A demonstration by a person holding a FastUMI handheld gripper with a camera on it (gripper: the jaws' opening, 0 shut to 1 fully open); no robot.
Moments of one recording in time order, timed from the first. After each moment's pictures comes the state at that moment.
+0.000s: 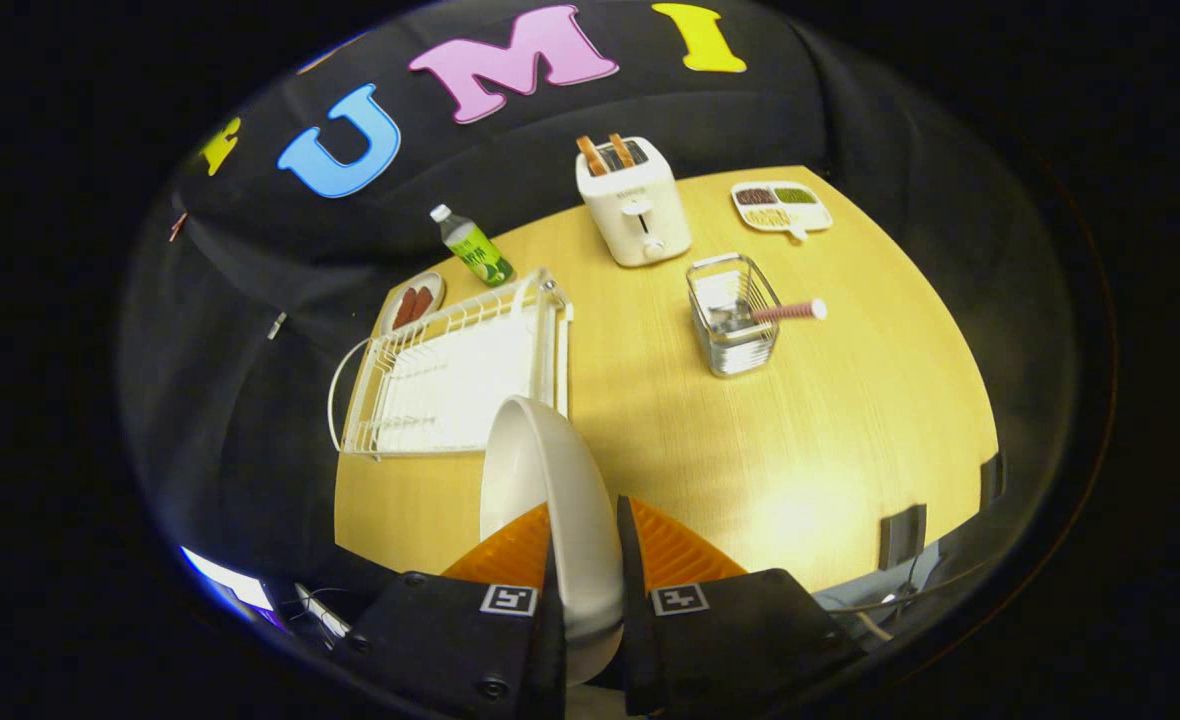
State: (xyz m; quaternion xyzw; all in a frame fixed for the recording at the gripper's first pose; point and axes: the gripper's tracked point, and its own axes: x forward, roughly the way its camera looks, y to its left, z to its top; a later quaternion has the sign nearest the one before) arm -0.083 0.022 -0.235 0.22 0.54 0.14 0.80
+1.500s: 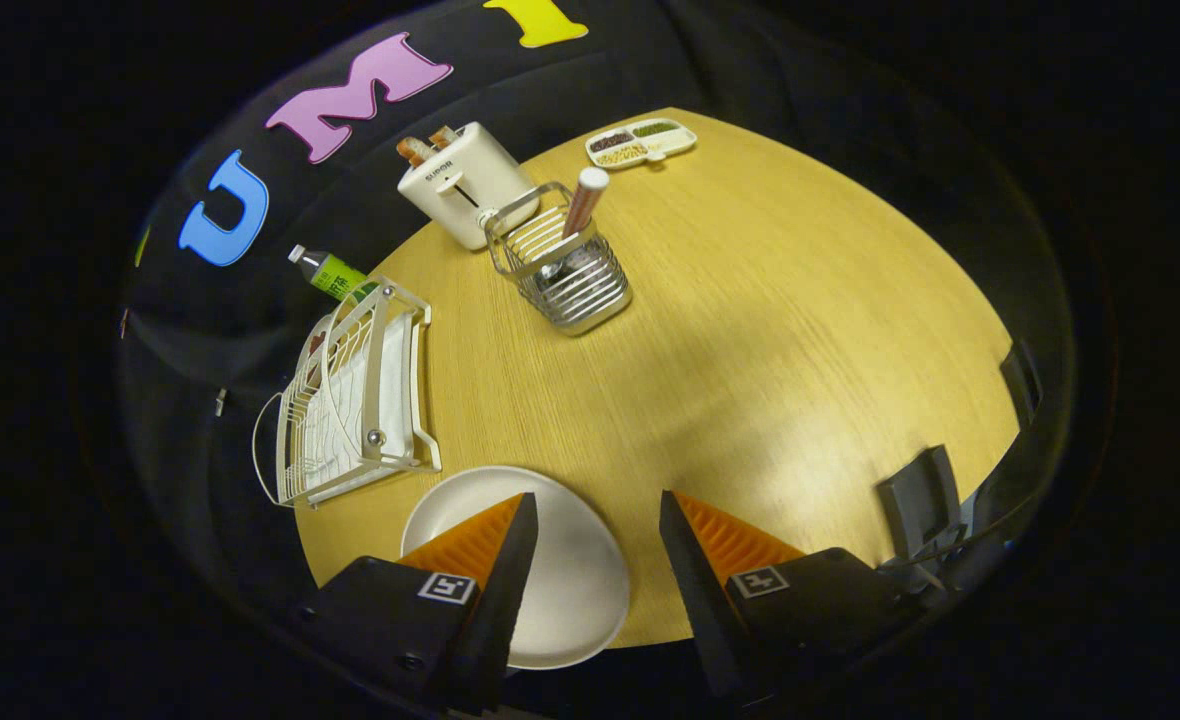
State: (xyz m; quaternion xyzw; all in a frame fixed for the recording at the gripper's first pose) arm -0.063 -0.041 -0.339 0.28 0.51 0.04 0.81
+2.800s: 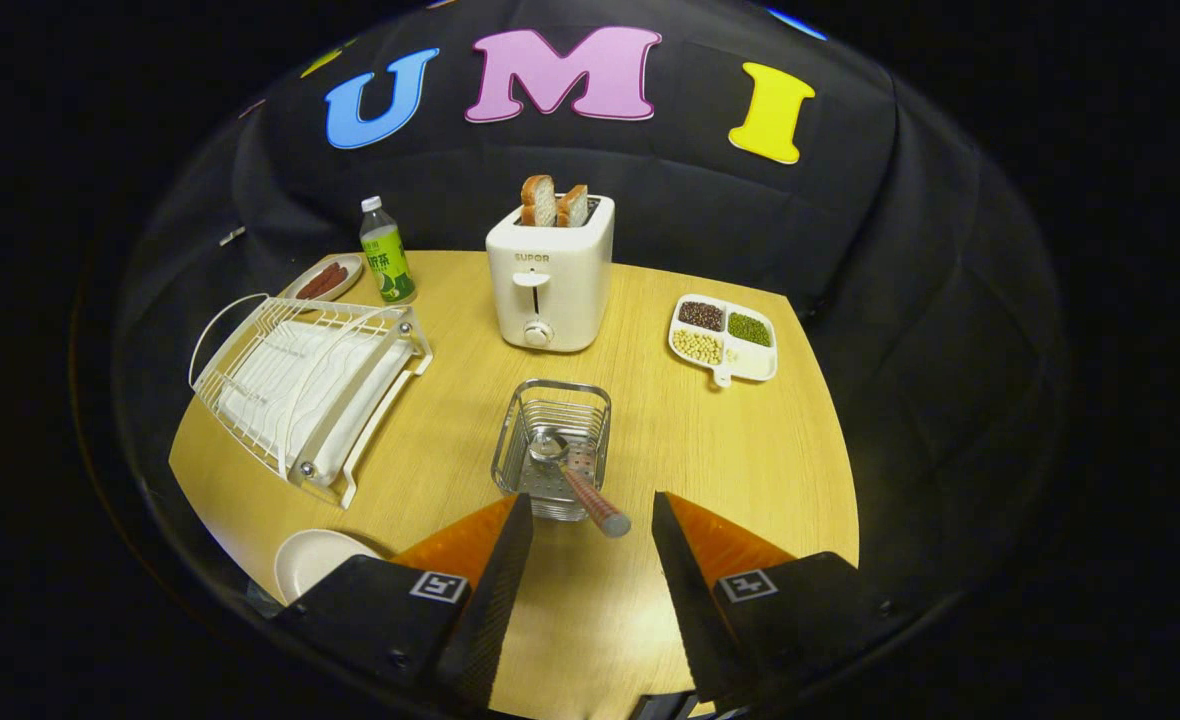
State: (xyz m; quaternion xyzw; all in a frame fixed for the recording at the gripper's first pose) arm 0.085 -0.091 -0.303 0.00 0.41 0.15 0.90
